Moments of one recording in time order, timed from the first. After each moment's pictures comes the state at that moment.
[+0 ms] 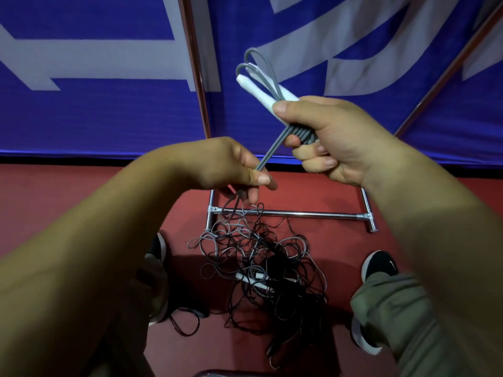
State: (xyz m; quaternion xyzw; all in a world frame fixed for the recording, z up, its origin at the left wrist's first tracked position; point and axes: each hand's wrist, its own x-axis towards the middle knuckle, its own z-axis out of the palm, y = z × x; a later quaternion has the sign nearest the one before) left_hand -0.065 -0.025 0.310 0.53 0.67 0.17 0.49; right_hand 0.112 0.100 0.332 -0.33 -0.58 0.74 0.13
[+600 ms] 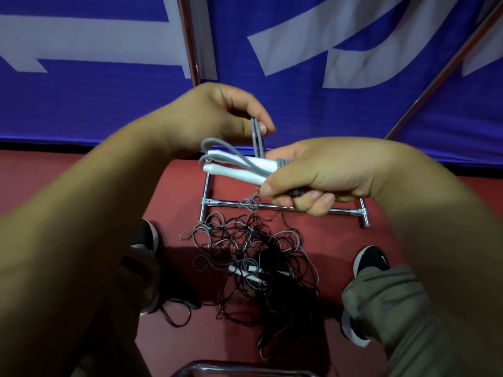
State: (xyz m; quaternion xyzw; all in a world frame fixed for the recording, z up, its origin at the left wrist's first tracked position) left_hand -0.086 -0.006 0.313 0.58 0.63 0.37 0.35; right_hand 0.125 0.087 0.321 -0.25 -0.66 0.67 -0.22
